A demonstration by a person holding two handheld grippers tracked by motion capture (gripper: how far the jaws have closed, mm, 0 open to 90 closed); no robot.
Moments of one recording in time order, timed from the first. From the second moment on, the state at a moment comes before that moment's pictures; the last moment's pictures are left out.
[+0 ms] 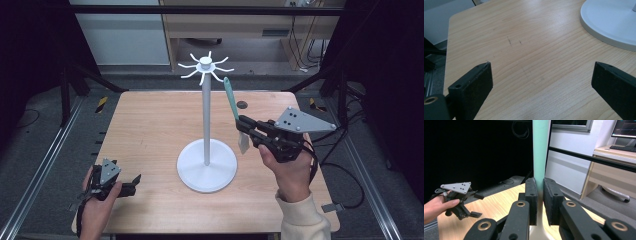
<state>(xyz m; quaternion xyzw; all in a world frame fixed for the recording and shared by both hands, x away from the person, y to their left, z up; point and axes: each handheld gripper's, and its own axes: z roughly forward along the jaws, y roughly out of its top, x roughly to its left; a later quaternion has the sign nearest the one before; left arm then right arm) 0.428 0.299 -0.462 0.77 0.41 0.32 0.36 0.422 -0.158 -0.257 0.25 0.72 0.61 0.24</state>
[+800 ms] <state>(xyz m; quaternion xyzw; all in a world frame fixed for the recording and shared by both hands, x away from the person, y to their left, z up) 0.429 0.297 -0.462 0.78 0.41 0.32 0.36 0.428 -0.149 -0.259 0.26 0.72 0.60 0.23</state>
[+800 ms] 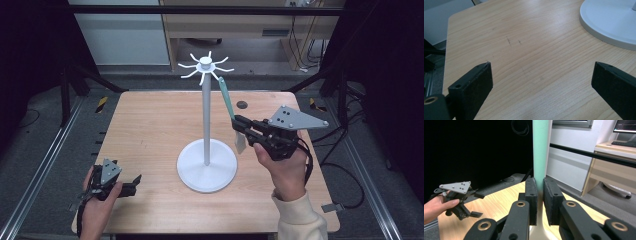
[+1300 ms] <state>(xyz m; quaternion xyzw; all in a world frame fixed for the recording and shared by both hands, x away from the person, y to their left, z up) 0.429 0.298 -0.462 0.78 0.41 0.32 0.36 0.440 -0.137 -0.261 0.27 0.72 0.60 0.23</state>
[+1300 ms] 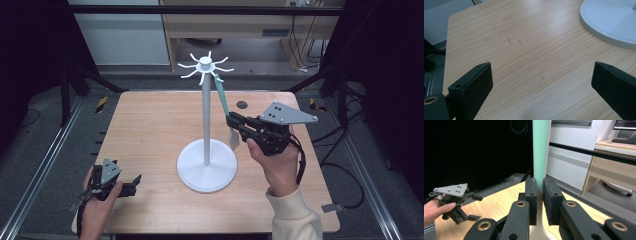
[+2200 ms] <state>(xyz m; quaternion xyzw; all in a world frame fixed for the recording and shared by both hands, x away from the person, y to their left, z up) 0.429 0.300 -0.462 0.77 0.42 0.32 0.36 0.453 -0.122 -0.267 0.28 0.72 0.60 0.23</state>
